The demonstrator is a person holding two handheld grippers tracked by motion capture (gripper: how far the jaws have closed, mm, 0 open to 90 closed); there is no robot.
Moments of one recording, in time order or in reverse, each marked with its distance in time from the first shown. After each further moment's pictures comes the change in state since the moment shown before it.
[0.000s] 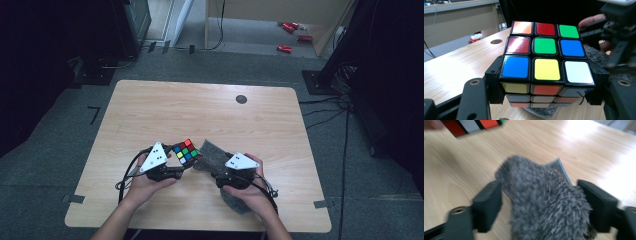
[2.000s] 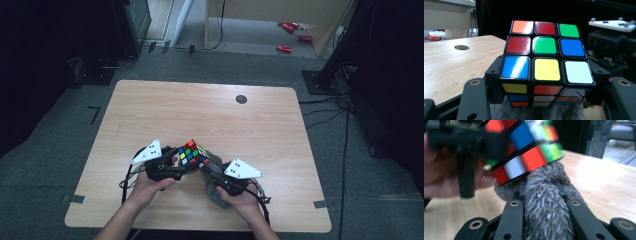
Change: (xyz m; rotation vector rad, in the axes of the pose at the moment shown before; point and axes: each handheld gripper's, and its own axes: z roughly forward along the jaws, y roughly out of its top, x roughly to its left) left arm 0.000 0.009 -0.002 -0.138 -0.223 -0.275; right arm 0.026 0.013 -0.015 -0.314 0.181 0.069
